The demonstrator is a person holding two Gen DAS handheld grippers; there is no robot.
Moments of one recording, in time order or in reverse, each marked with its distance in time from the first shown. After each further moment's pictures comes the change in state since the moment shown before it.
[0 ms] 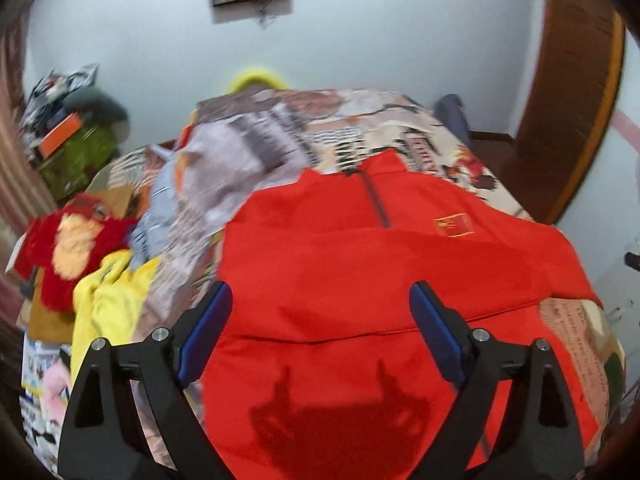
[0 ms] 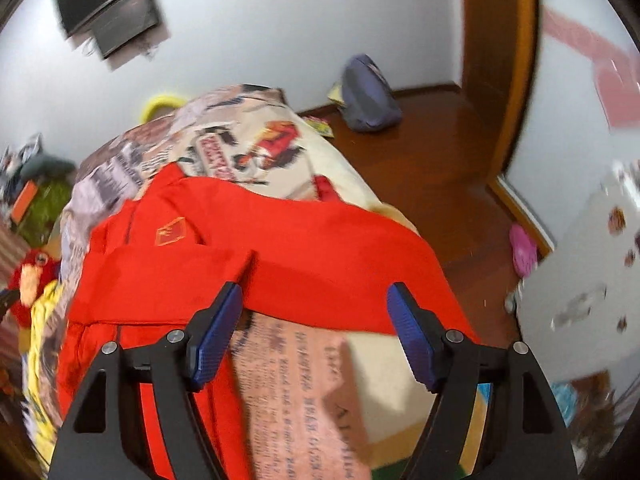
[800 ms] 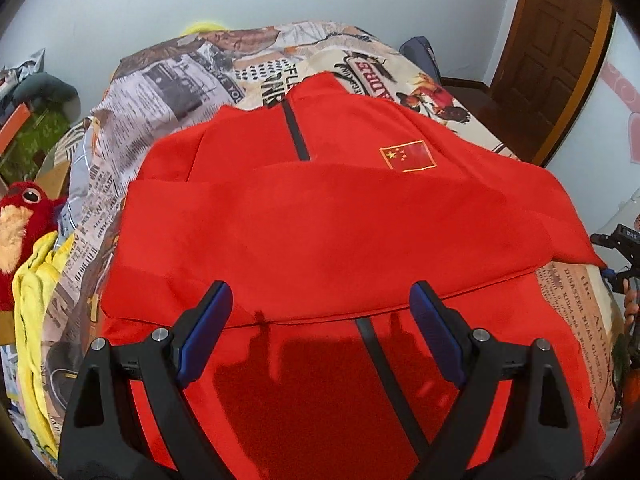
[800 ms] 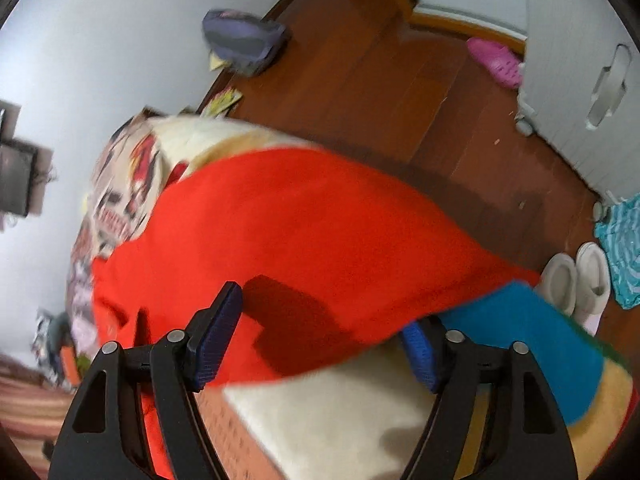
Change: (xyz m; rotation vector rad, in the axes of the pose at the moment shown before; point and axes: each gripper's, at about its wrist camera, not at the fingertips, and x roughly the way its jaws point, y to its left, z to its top) left arm 0.099 -0.076 -0.029 0.048 0.183 -0.090; right arm 0.116 -0.138 -0.041 0.660 0.181 0.064
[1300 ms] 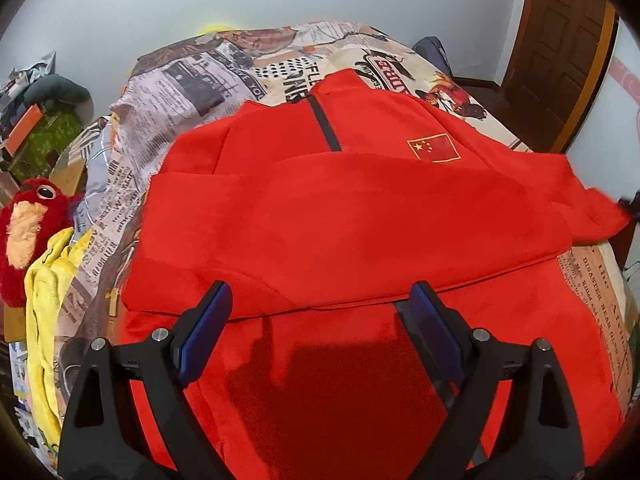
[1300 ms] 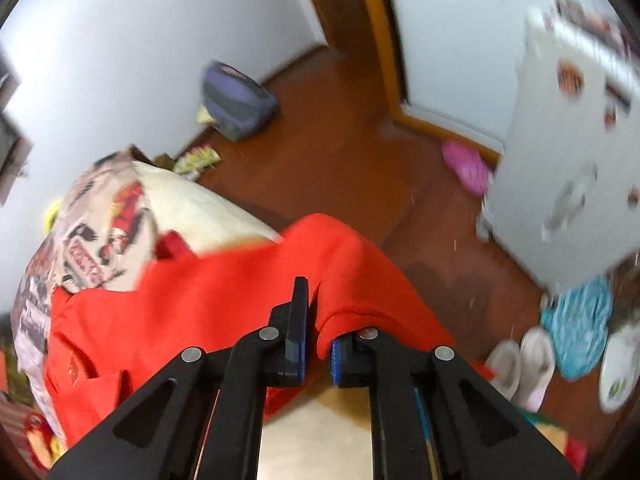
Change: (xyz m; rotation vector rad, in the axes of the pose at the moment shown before) left arm -0.008 0.022 -0.014 0.003 -0.020 0.047; right arm -0.053 0.059 0.021 -0.195 -0.288 -0.179
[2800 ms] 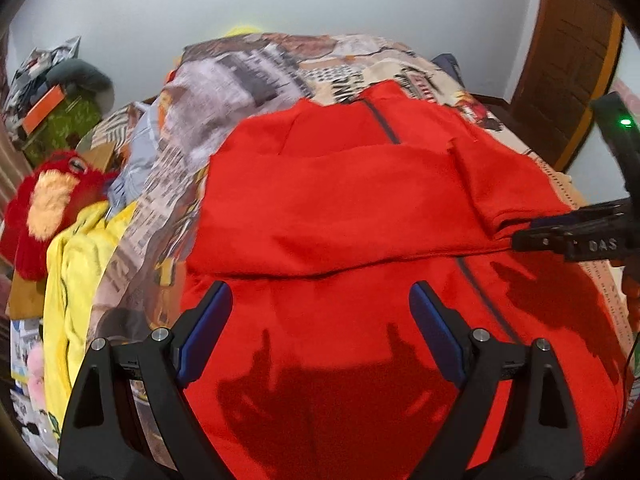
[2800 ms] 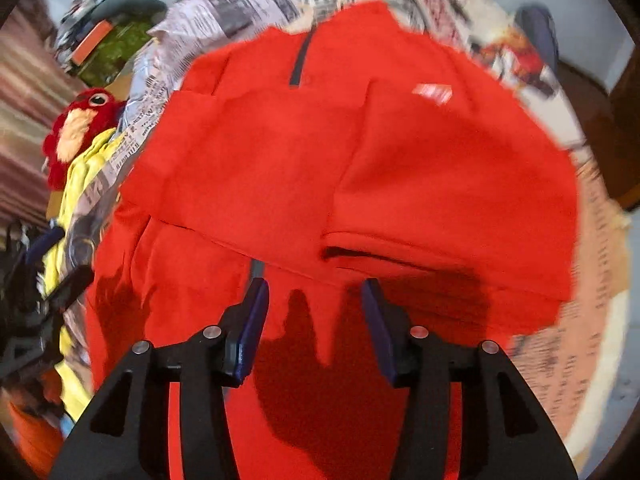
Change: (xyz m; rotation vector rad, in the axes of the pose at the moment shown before) left arm -0.039 0.068 -0.036 -0.034 -0.042 0.005; right arm -0.031 0.270 -0.198 -0.910 0.454 0.312
